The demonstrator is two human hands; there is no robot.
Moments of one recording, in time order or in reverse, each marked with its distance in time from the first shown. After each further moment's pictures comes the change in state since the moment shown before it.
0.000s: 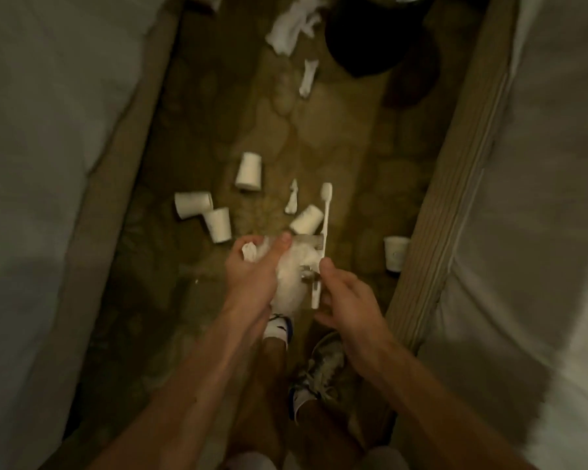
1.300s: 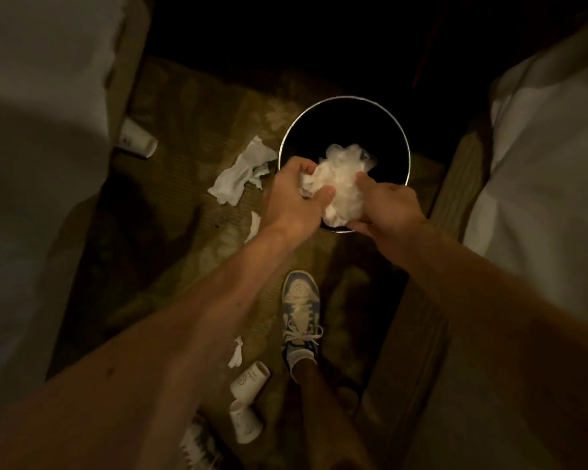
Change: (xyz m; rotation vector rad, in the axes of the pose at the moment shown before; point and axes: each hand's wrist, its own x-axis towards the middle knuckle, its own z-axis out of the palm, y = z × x) left_hand 0.262 0.327 0.351 0.446 -0.303 0.374; right_hand 0.369 -0.429 -0.119 0.034 0.242 0.071
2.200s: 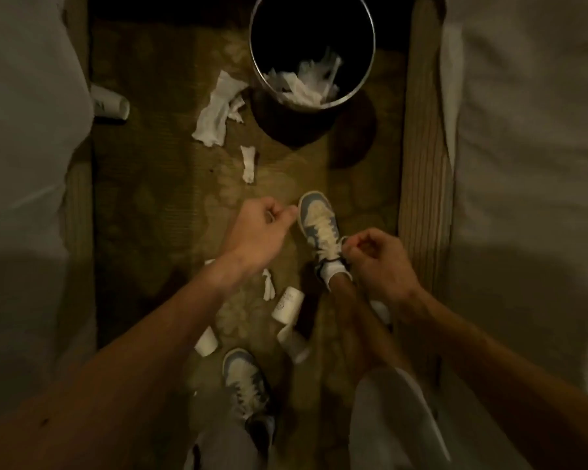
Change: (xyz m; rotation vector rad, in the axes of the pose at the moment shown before) left_hand -0.181 -0.124 -0.082 0.315 -0.317 -0.009; right_hand -0.164 0.271 -0.014 -0.245 0.086 -0.208
